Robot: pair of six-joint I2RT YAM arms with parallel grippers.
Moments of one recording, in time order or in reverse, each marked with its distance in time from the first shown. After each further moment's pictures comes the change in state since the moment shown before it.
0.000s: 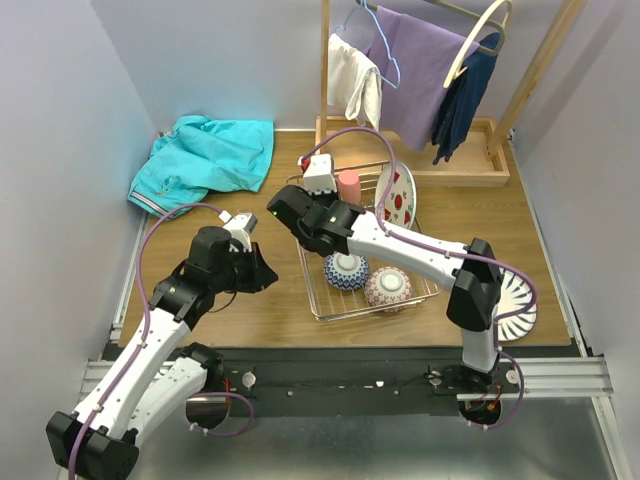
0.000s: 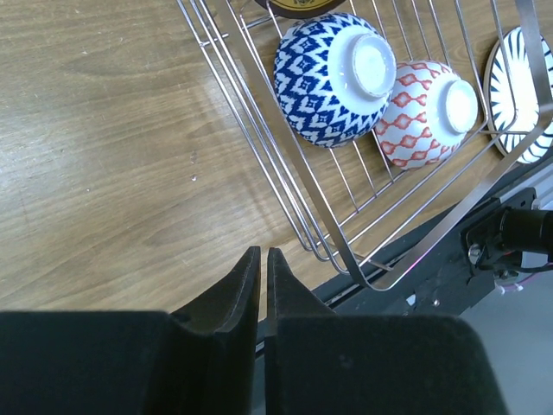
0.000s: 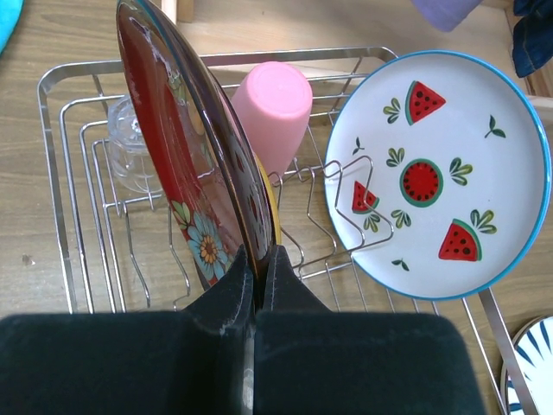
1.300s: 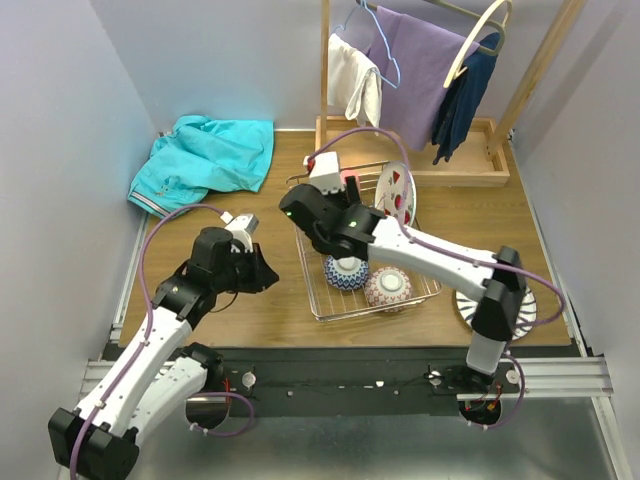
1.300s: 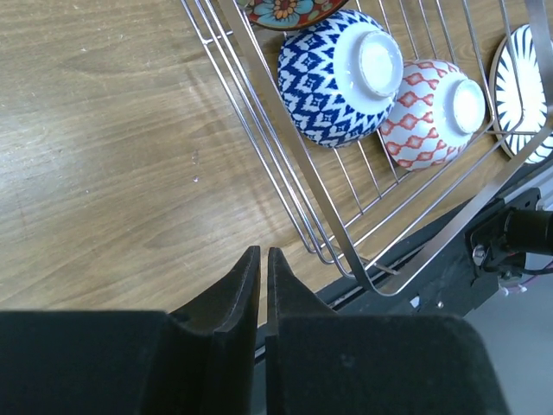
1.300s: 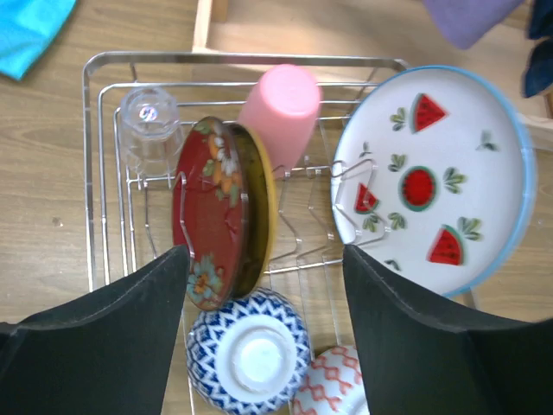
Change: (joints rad) left arm 0.000 -0.004 -0.028 0.025 0.002 0.002; right arm 0.017 -0.087 -0.072 0.054 -0.081 -0.092
